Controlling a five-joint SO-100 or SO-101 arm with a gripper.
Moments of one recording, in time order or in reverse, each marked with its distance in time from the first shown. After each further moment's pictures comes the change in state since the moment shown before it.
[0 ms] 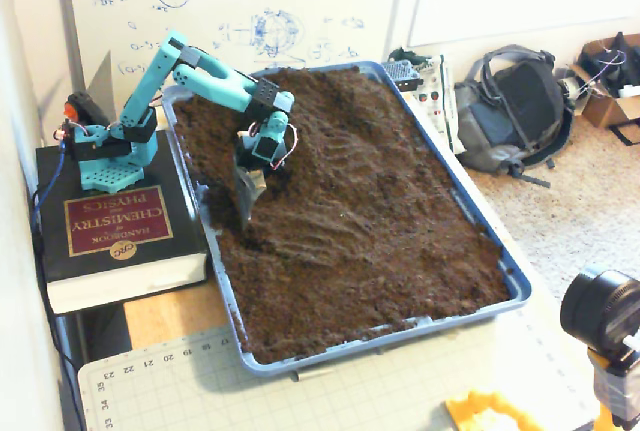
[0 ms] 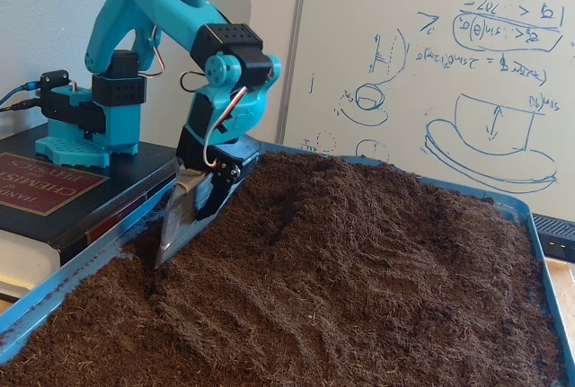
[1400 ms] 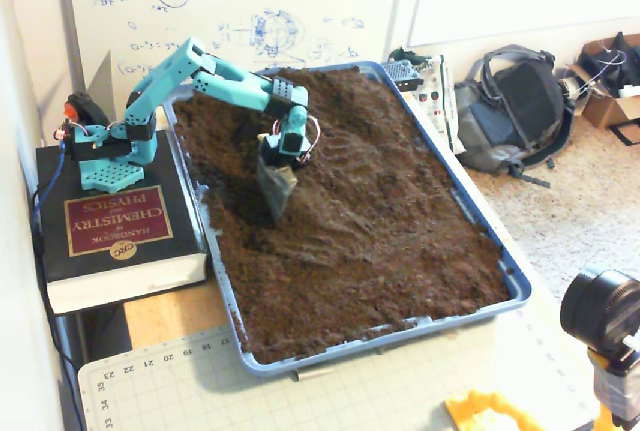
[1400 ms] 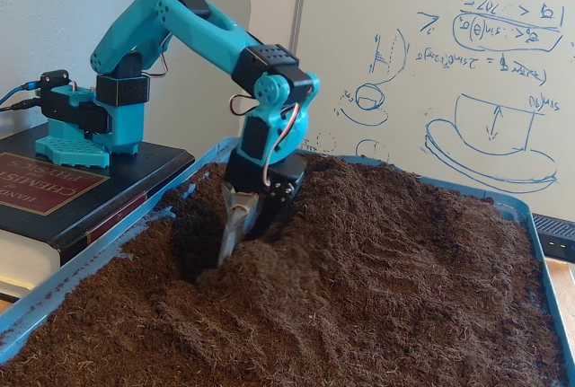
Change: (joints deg) arm -8.8 -10.4 -17.1 -8.1 0.0
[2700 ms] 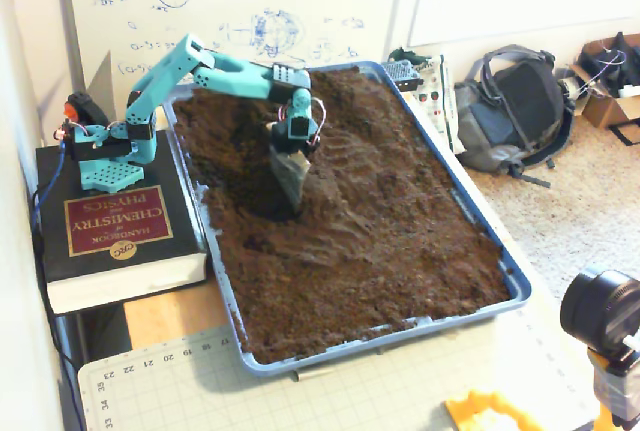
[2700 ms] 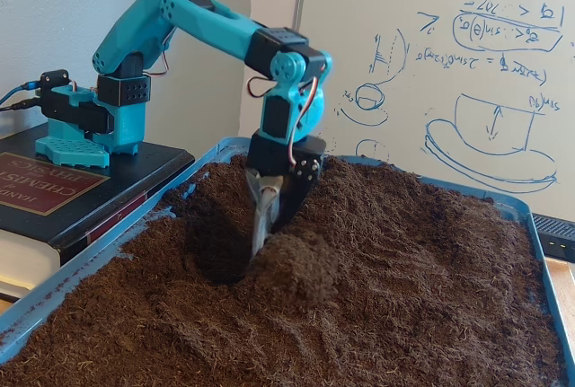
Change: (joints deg) arm -2.5 3.3 -3.7 1.1 0.0
